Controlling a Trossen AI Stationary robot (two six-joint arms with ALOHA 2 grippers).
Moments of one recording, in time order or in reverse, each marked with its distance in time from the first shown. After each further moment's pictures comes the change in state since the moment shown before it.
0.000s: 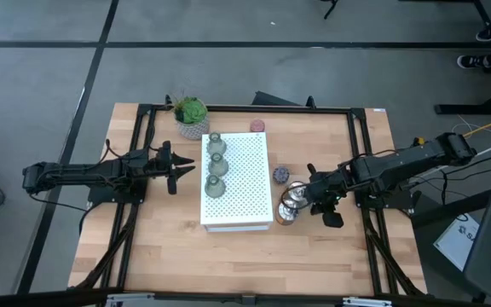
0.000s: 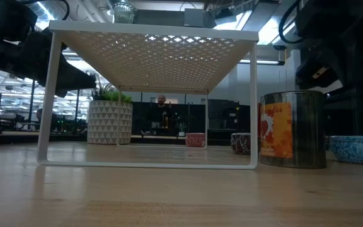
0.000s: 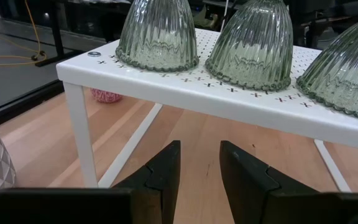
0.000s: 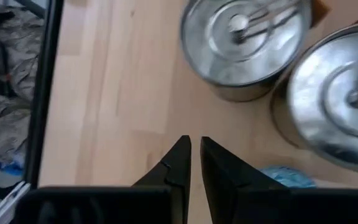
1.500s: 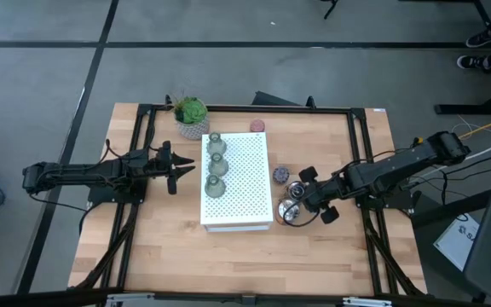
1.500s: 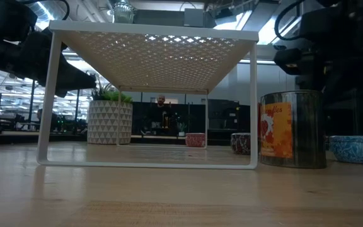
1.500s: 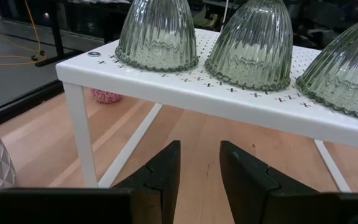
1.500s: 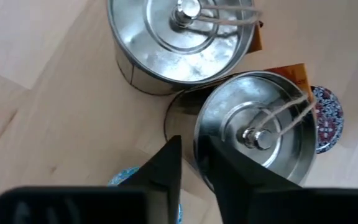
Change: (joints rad) left arm 0.000 0.000 0.000 0.000 0.000 0.000; right arm 0.066 0.104 0.003 0.013 0.422 -0.514
